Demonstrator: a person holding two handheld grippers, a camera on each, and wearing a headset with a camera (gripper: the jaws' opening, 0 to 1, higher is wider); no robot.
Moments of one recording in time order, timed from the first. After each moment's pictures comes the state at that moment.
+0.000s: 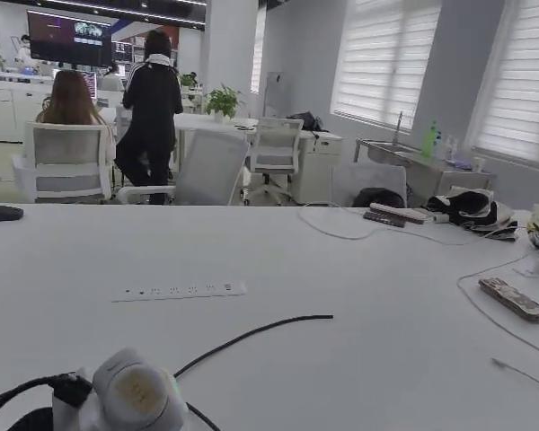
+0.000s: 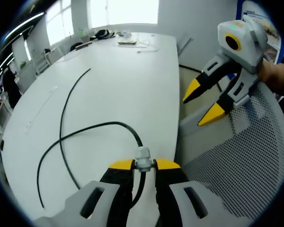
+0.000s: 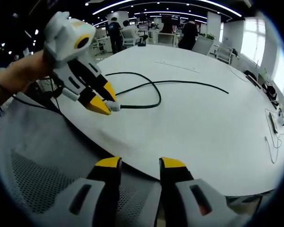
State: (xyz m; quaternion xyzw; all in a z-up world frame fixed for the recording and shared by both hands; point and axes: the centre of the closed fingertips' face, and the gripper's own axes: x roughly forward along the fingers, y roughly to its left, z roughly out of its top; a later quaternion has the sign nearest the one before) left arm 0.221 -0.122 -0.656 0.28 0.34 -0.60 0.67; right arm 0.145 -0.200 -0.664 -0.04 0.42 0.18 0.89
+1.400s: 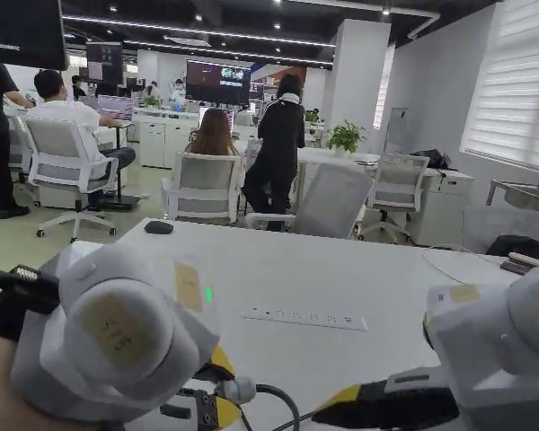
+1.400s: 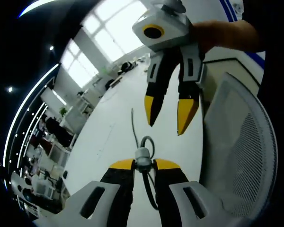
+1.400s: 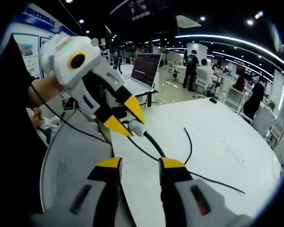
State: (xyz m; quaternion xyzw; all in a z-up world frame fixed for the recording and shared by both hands) left arm 0.222 -0.031 -0.500 0.43 0.11 -0.49 0.75; right arm 0.206 -0.061 -0.504 -0.16 0.22 0.50 0.82
